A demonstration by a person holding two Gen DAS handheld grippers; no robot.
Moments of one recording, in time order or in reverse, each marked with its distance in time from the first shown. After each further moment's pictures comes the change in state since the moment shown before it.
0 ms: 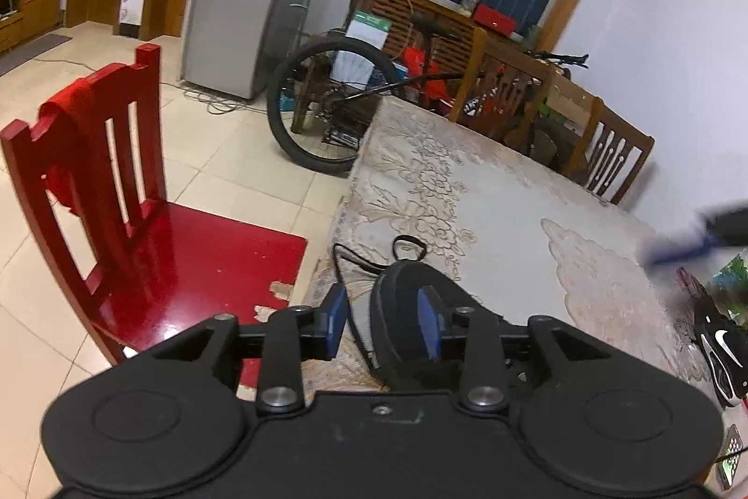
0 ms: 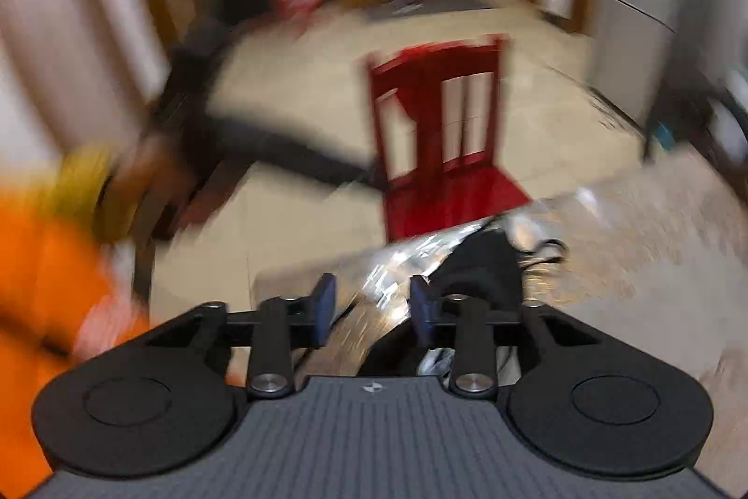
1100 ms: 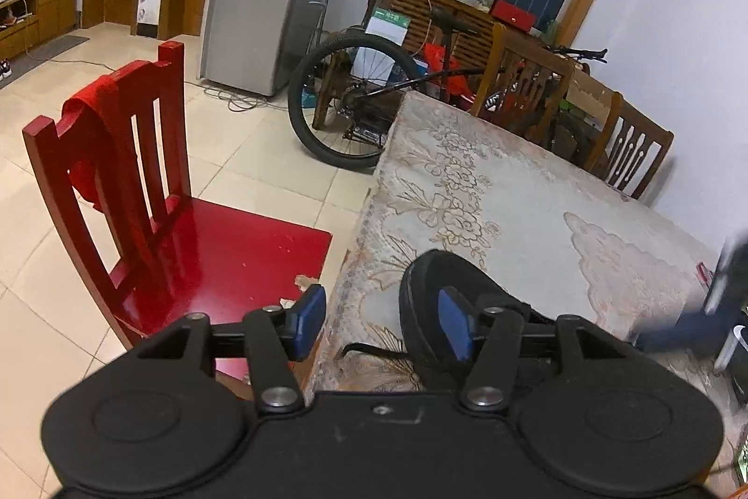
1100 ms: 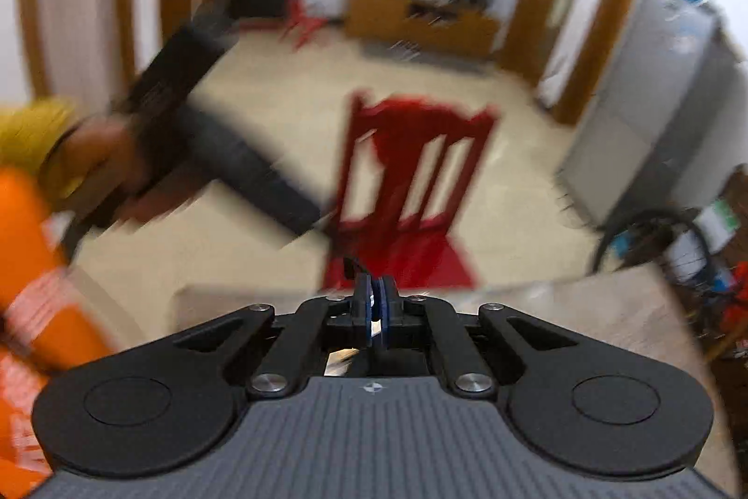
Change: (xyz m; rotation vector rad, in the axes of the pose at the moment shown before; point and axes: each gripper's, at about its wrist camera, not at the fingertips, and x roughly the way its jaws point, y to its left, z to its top) left arm -0.013 0.013 -0.010 0.005 0.009 0.065; right arm 0.021 0.078 -0.015 -0.407 -0.020 -0.060
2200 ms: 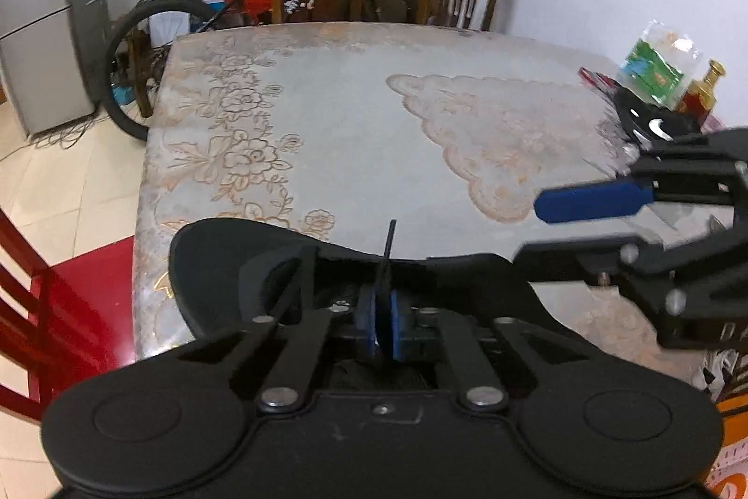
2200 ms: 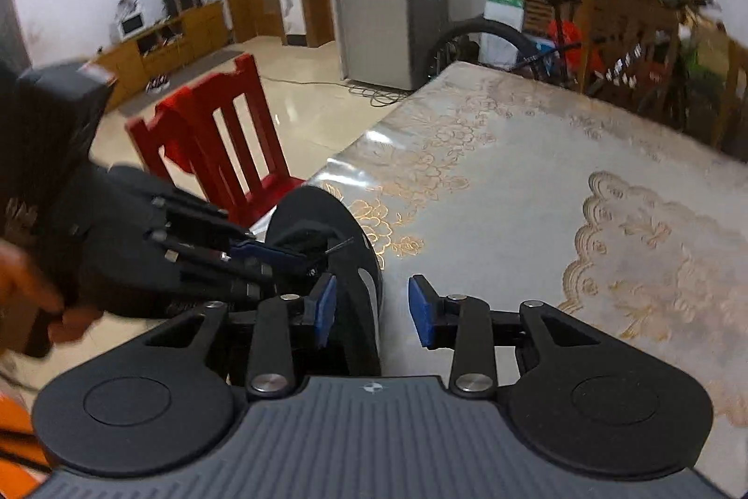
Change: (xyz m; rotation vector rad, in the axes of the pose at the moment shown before) left arm 0.094 -0.117 -0.017 0.474 0.236 -0.274; right arm -0.023 -0.013 -0.093 0.692 0.019 -0.459
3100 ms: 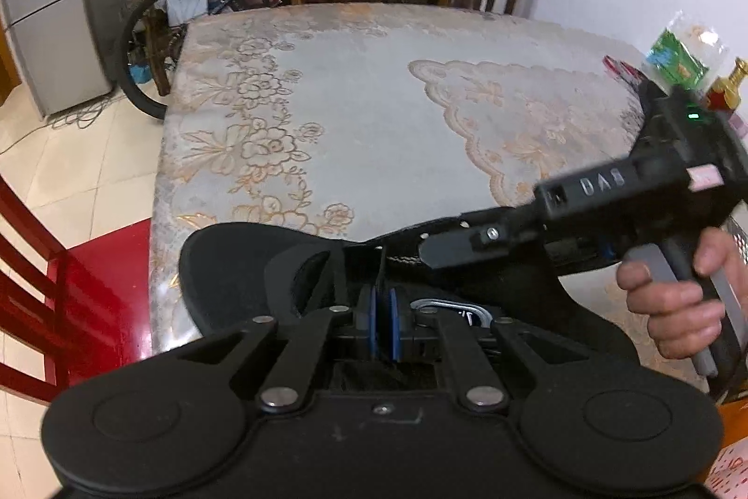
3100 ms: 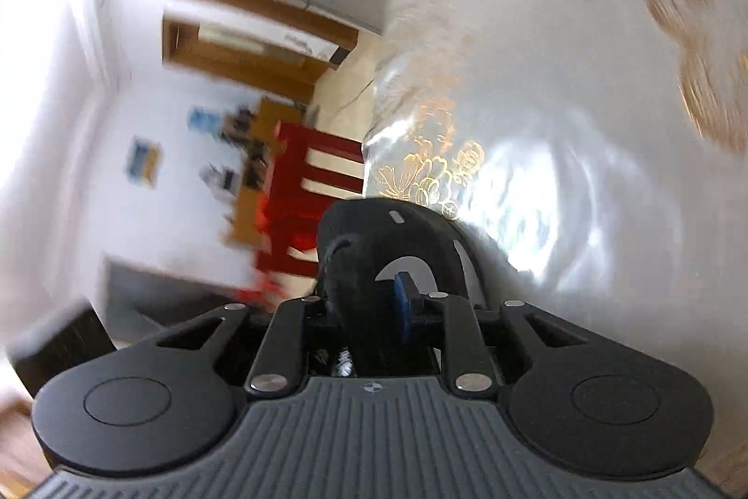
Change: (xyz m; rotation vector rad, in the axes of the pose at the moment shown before) left arm 0.002 -0.001 0.019 -0.004 0.083 0.044; right arm 0.085 -0.129 -0.060 1.001 0.108 0.599
